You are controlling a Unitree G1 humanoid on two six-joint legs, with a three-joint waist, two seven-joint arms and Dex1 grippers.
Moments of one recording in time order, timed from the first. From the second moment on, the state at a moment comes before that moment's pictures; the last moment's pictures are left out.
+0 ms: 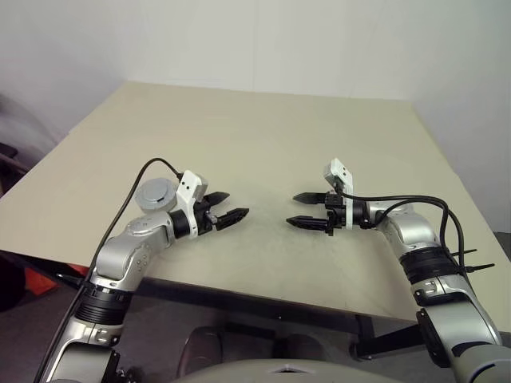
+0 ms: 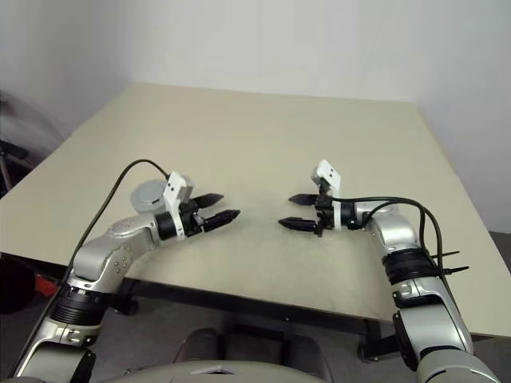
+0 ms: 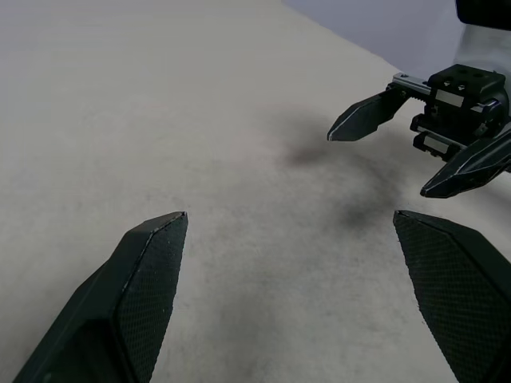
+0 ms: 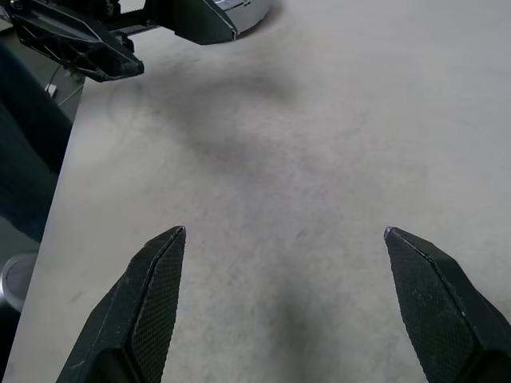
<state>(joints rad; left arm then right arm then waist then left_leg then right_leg) -0.28 0.42 -0.08 -0.12 -0.56 0.62 -0.68 -0.52 -0.54 0.14 0.42 0.33 0.34 1.24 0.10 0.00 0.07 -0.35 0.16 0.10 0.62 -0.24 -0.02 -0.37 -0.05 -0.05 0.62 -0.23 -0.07</state>
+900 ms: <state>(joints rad) -0.28 0.39 -0.06 -0.13 -0.54 0.62 -0.66 -0.53 -0.51 0.13 0.45 0.31 0.30 1.22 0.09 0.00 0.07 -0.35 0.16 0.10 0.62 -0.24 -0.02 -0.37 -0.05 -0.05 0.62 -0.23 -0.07</state>
